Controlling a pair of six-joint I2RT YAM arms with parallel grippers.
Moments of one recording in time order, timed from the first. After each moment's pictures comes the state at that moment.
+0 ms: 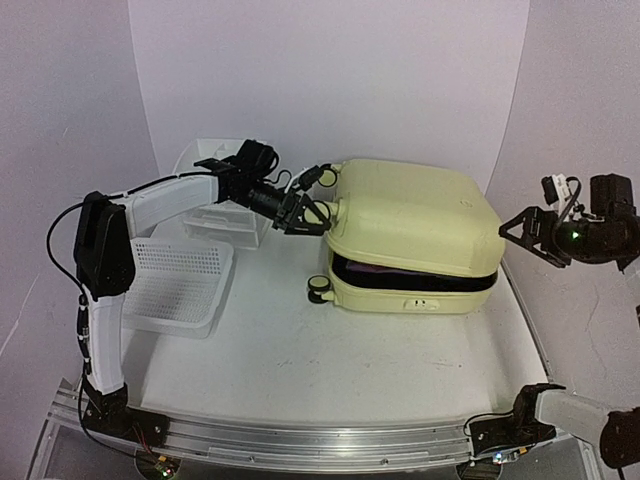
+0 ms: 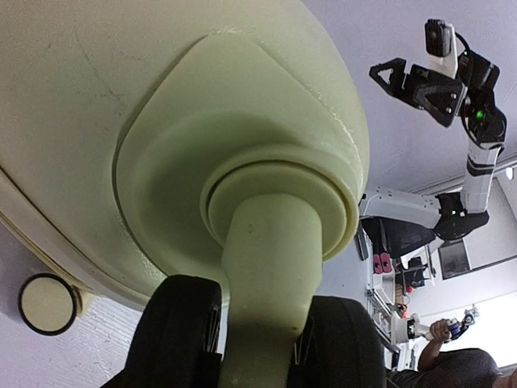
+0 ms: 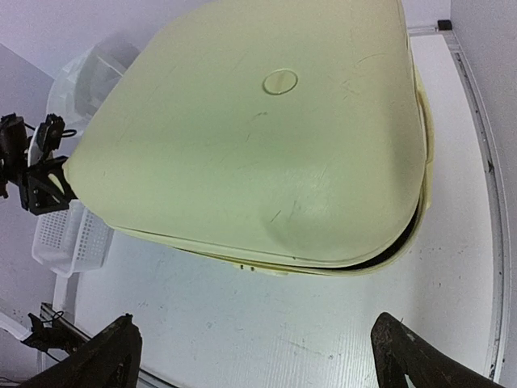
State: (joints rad) left arm -0.61 2.07 1.88 -0.60 1.07 -0.22; right arm -0.12 0.93 1.20 -1.01 -0.55 0.16
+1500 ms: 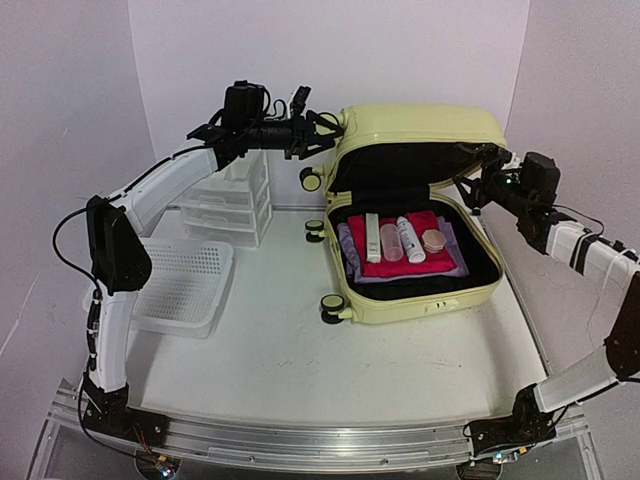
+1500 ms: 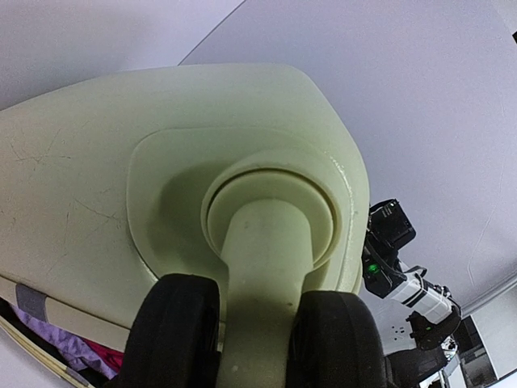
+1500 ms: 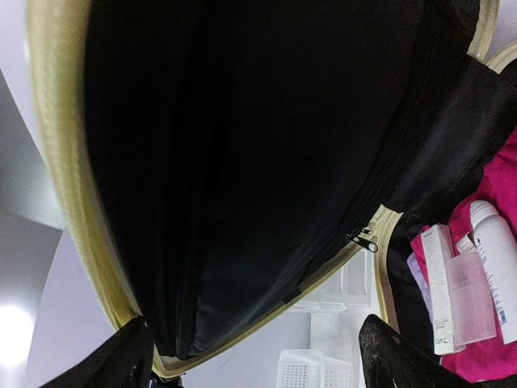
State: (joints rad) left arm -0.58 2.18 2.35 -0.28 0.79 -0.74; right arm 0.12 1.35 1.01 0.35 -0.44 1.33
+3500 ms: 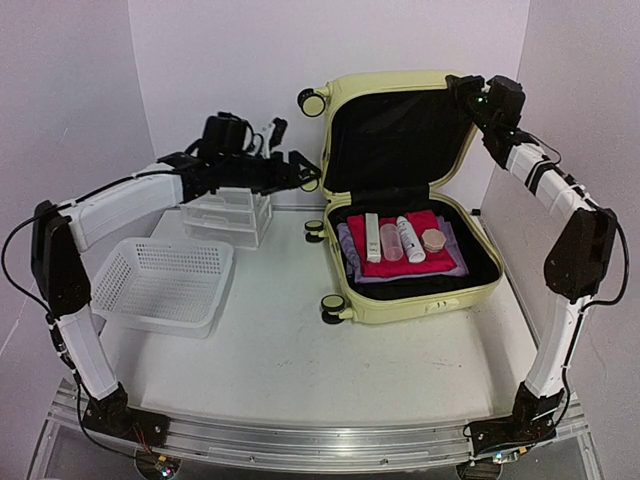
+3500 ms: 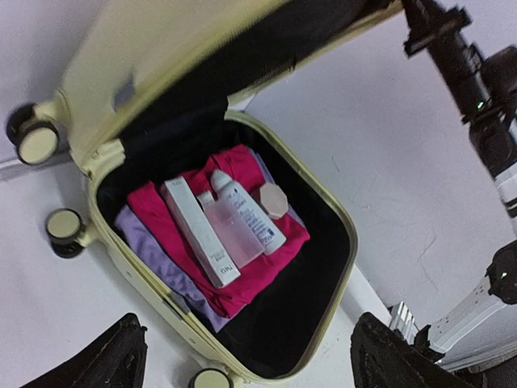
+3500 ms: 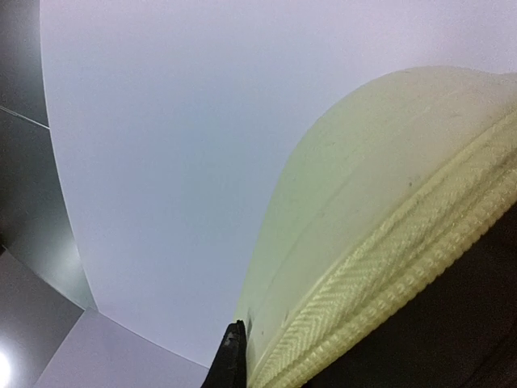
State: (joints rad) left arm -0.60 1.75 1.70 -0.25 0.43 -0.46; right arm 0.17 1.92 1.96 0.23 -0.08 1.24
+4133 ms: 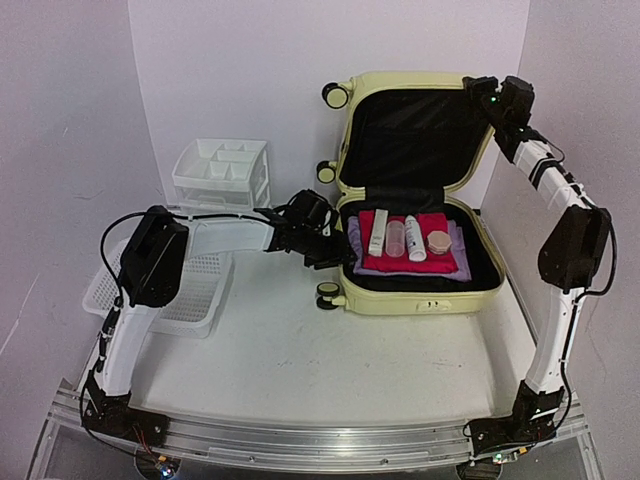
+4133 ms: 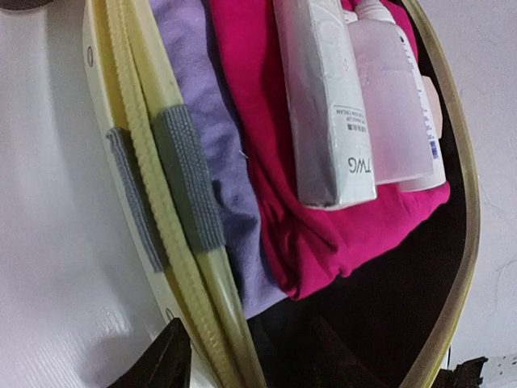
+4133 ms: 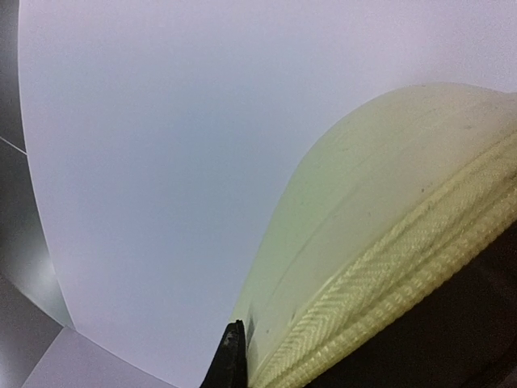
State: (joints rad) left arm -0.80 2.29 1.84 -0.26 0.29 -0.72; right arm 0.07 2.06 2.17 0.12 -0.11 1.20
